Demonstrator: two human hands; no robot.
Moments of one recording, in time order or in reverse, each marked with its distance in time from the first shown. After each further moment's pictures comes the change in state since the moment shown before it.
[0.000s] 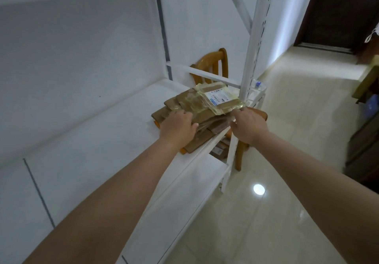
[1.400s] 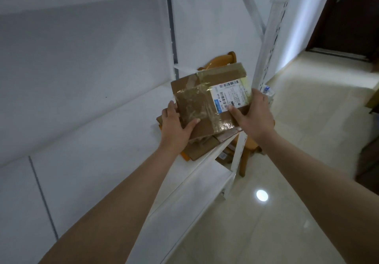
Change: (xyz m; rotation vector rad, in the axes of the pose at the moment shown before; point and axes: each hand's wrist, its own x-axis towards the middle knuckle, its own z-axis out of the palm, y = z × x) left_hand 0.004 -0.015 0.008 -0.726 0.308 -0.258; right_hand 0.025 -0.007 -0.014 0.539 0.299 0.165
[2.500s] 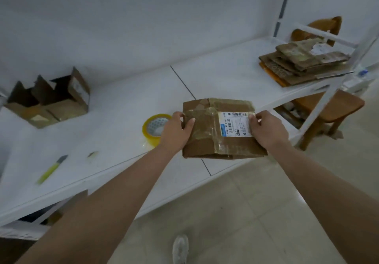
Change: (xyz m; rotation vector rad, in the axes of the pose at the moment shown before) left_hand -0.377 -0.102 -0.301 0.299 0.093 -0.347; right_hand -0.383 -0.172 0.031 -0.155 -0.444 -0.050
